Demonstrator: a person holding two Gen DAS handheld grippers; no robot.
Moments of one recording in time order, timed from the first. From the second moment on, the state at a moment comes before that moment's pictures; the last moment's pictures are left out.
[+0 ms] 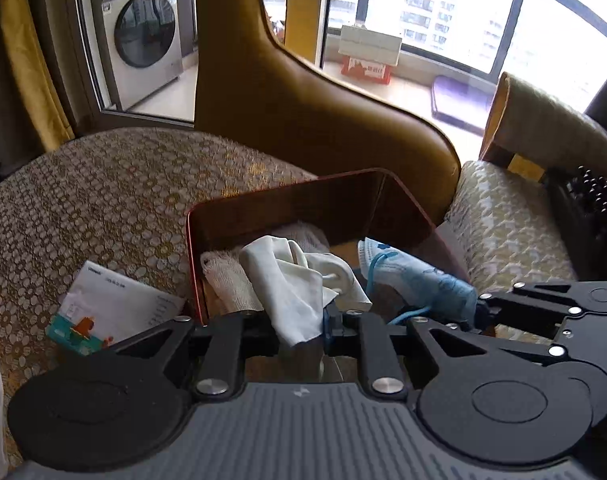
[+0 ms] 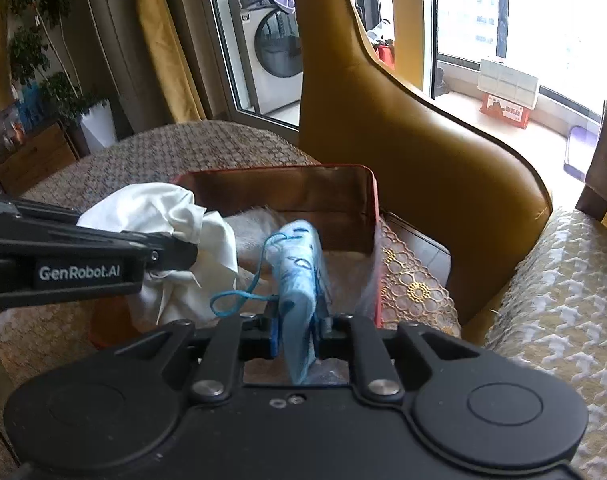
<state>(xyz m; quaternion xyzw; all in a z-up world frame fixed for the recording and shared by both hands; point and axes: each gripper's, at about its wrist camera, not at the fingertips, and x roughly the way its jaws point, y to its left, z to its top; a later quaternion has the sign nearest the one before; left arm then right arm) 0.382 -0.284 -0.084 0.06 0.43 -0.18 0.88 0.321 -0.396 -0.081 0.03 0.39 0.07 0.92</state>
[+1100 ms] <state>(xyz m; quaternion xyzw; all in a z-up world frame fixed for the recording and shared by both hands) 0.332 -0.256 -0.041 0.04 0.39 -0.19 0.90 0.277 -0.386 -0.039 0.00 0.35 0.10 0.93</state>
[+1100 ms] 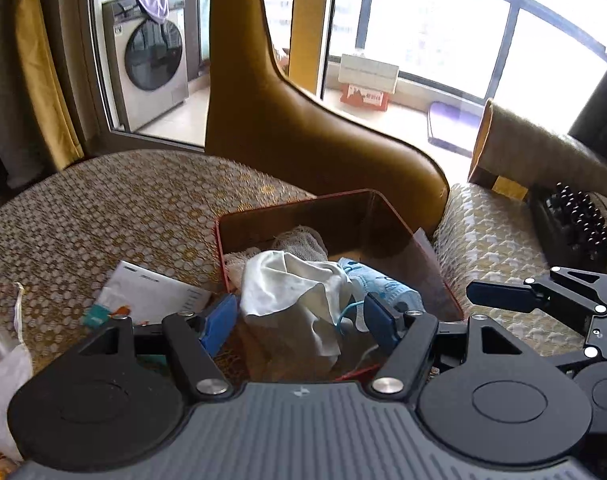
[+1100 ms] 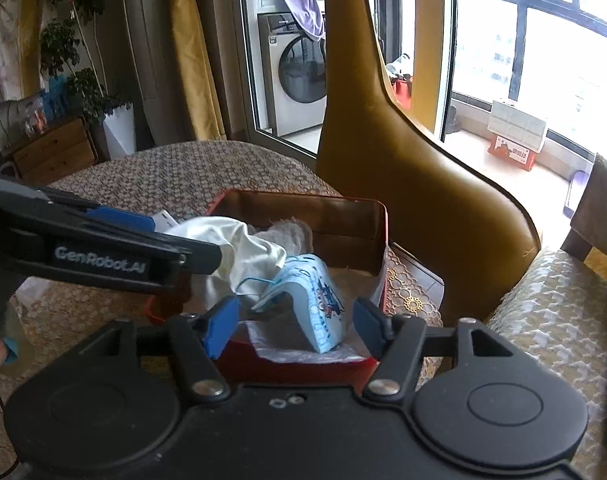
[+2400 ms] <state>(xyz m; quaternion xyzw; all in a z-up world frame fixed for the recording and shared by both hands) 0.162 -0.044 0.000 -0.02 0.31 -0.11 0.94 0.184 -0.259 0.009 0.00 0.32 0.19 0.93</state>
